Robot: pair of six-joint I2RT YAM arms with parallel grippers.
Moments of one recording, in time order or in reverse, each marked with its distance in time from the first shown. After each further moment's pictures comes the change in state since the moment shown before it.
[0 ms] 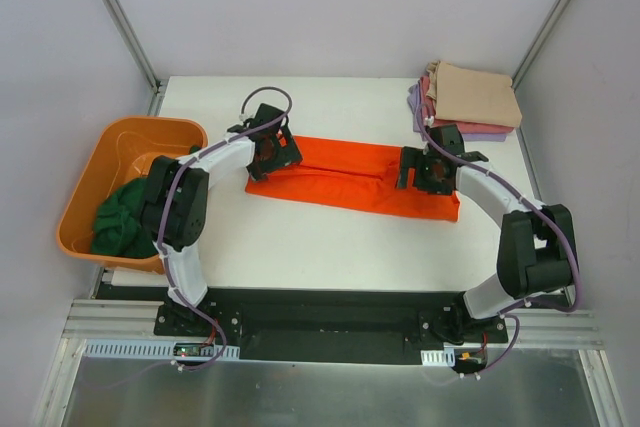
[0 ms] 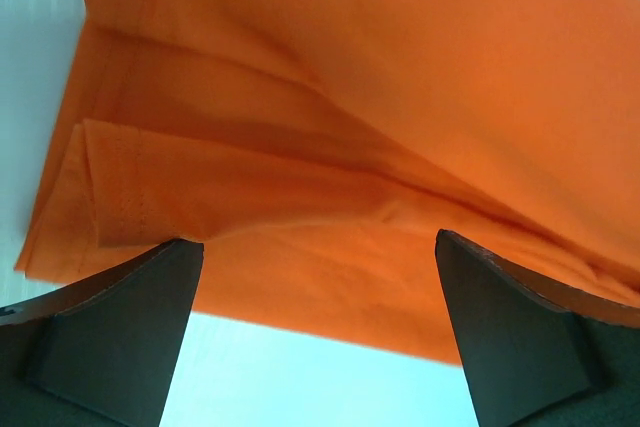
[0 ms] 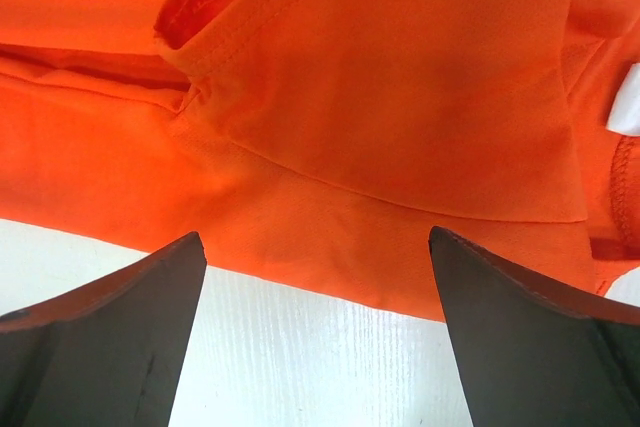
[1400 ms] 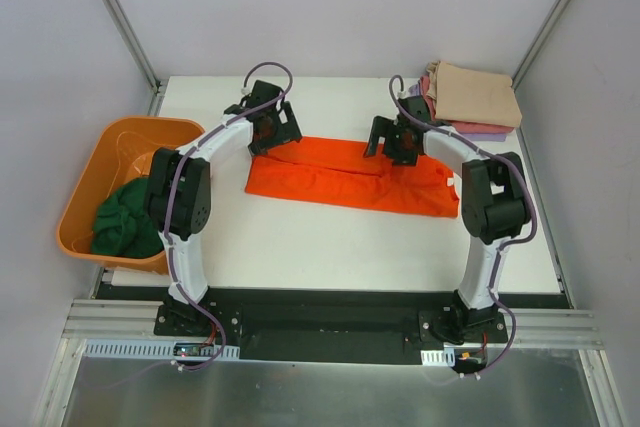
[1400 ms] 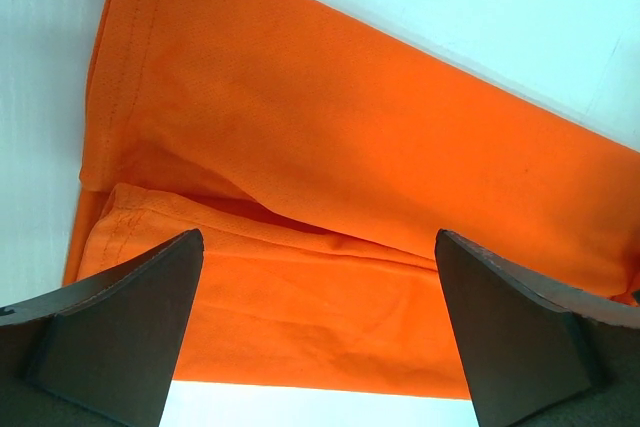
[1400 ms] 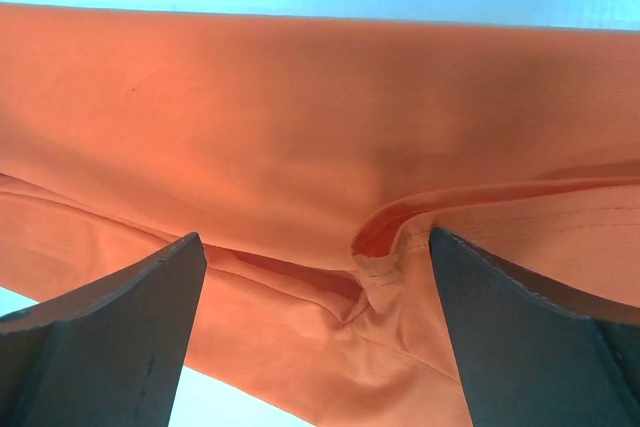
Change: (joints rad) left arm 0.051 0.123 0.248 -0.019 0.025 0.136; right arm 0.066 0.429 0.404 0.090 -0.115 0.149
